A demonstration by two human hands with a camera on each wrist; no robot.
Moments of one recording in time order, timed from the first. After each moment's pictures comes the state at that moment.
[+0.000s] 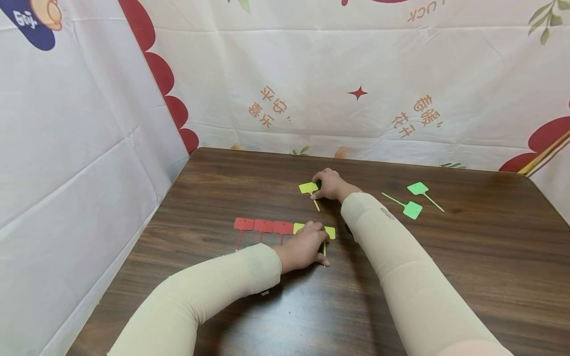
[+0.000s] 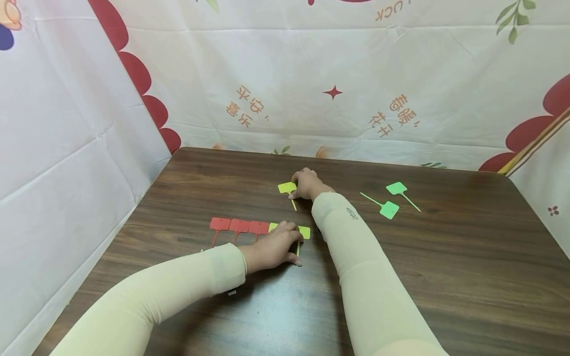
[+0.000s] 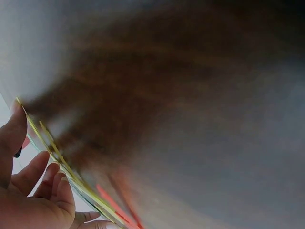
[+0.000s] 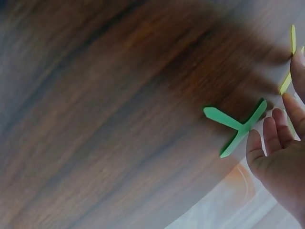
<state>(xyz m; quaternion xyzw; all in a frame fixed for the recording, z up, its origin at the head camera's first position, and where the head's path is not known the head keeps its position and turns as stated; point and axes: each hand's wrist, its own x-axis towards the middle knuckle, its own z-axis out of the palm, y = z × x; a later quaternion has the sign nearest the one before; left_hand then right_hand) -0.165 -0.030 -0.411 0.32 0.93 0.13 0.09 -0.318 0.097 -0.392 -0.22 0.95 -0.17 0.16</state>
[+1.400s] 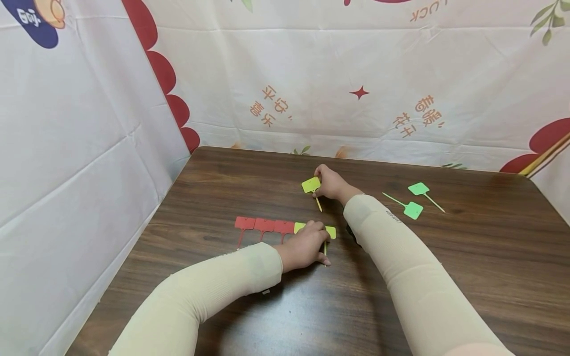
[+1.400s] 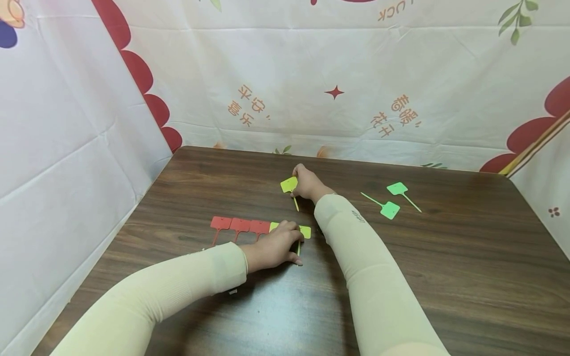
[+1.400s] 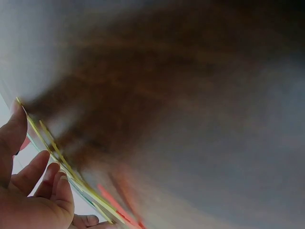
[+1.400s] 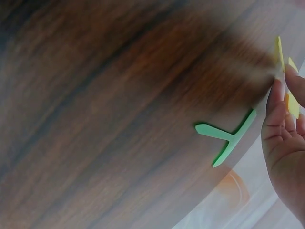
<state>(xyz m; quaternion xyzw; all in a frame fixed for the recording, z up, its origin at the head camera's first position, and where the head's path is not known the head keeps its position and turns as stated) -0.165 -0.029 -0.408 0.31 0.94 0.13 0.09 -0.318 0.094 -0.399 -0.18 0.93 -0.30 0.15</state>
